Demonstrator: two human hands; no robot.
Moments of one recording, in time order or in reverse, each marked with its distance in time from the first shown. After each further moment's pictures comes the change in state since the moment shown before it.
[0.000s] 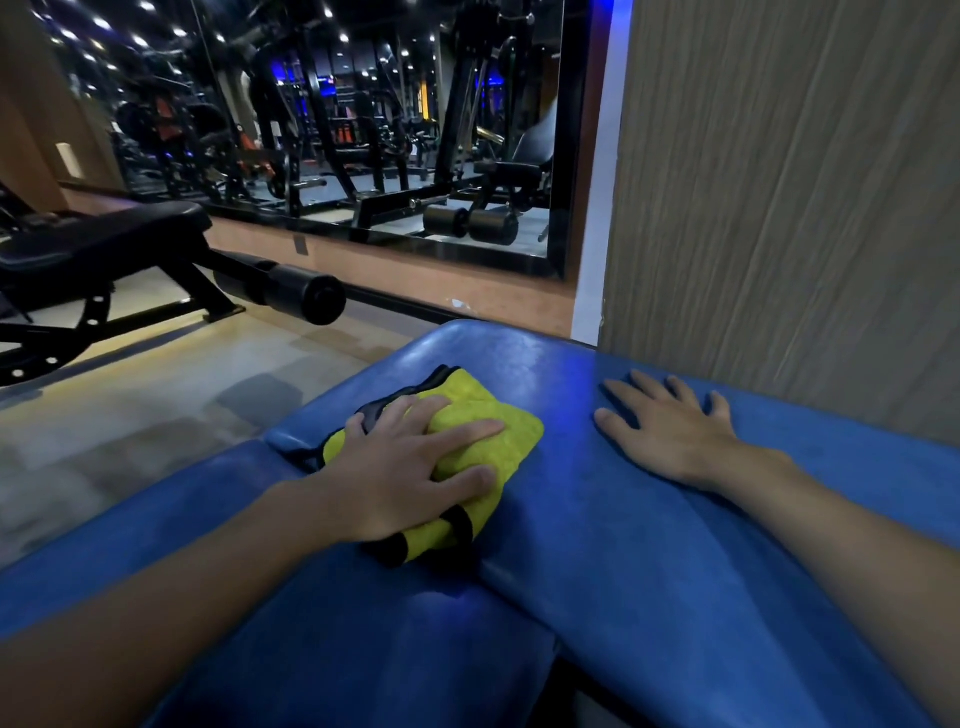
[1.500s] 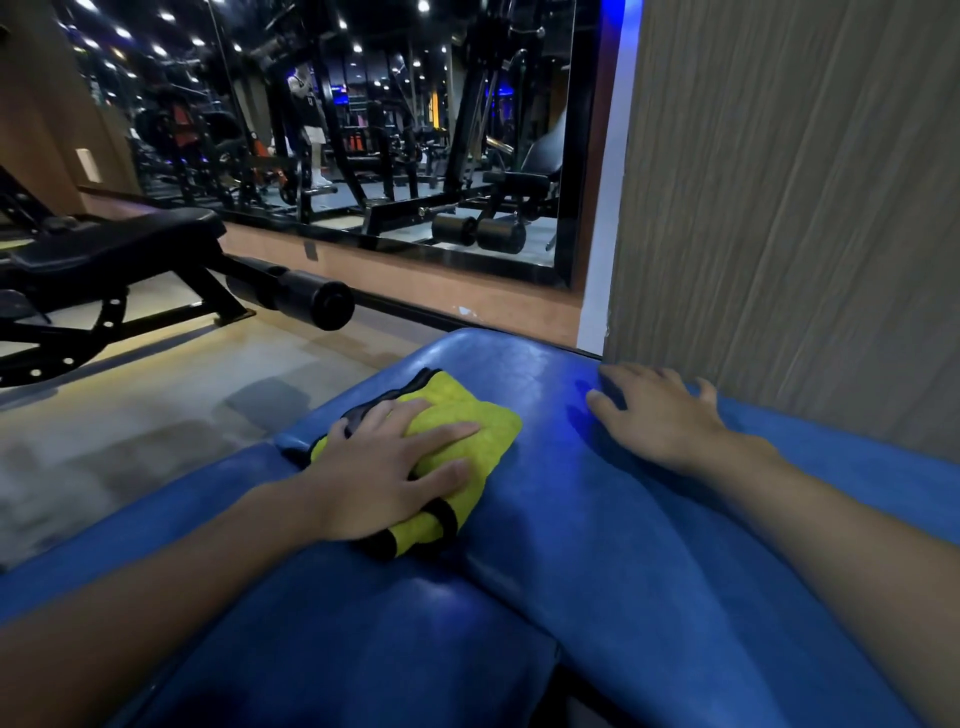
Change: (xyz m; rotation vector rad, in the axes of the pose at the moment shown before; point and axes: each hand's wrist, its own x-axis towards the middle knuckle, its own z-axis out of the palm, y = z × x) left_hand -0.007 -0.020 -0.003 -0.020 0.021 -0.023; right_hand 0.004 -0.021 -0.022 0.098 0.115 -0.047
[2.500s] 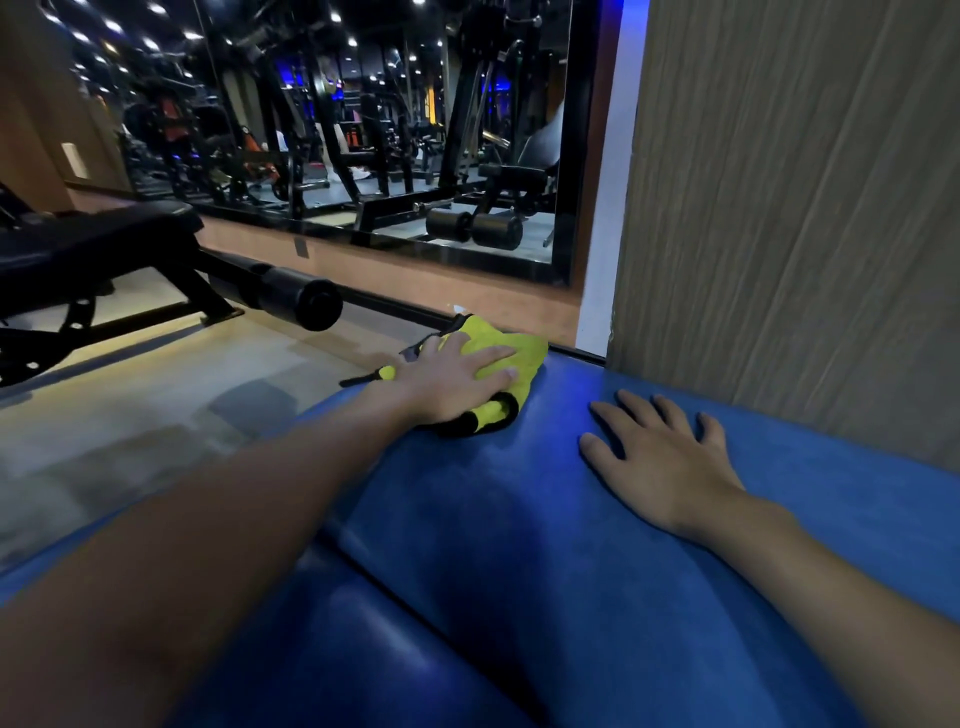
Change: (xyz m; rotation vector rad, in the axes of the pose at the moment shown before) left_hand 0.168 0.008 -0.002 -0.041 0.034 -0.074; right_hand 0.002 0.011 0.035 -0.051 -0.087 0.000
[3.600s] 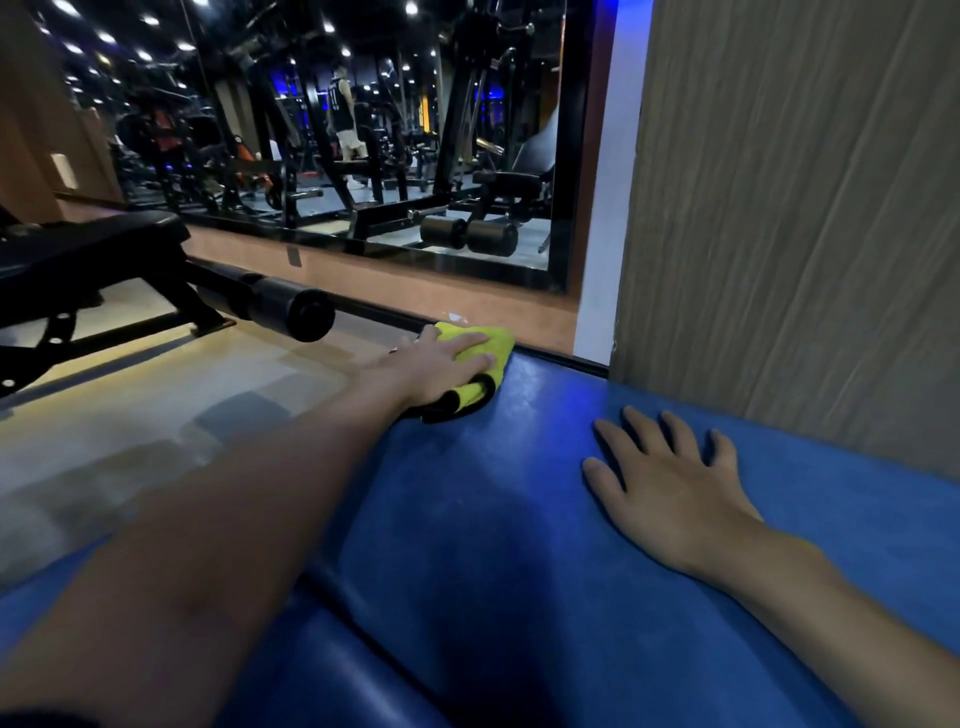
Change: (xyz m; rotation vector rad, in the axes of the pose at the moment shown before) left_hand 0.053 -0.025 -0.007 -0.092 0.026 -0.097; right_hand -0.001 -0.006 0.003 -0.086 -0.011 0.001
